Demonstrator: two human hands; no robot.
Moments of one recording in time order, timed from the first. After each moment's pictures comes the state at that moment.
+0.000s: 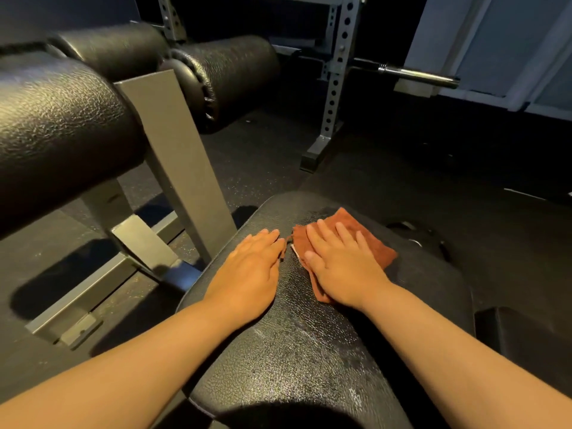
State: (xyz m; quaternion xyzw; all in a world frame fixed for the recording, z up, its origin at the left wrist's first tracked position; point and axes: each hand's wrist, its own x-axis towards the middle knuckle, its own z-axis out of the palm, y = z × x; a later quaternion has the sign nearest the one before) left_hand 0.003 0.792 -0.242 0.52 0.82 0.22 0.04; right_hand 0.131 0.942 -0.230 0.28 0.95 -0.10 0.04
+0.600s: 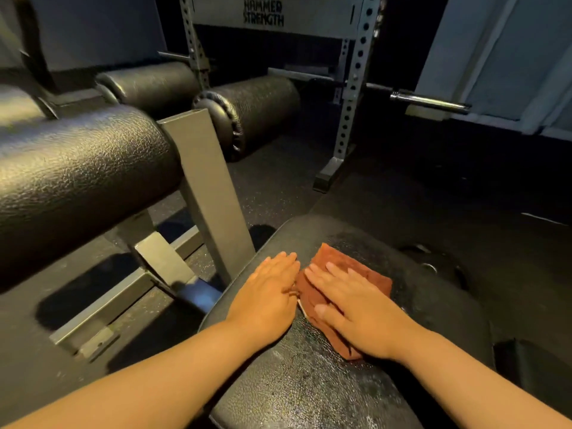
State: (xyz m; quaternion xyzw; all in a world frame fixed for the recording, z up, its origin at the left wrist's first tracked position) left_hand 0.001 0.793 -0.243 0.52 0.82 0.22 0.04; right_hand 0.156 0.934 -0.225 0.11 0.99 -0.12 0.03
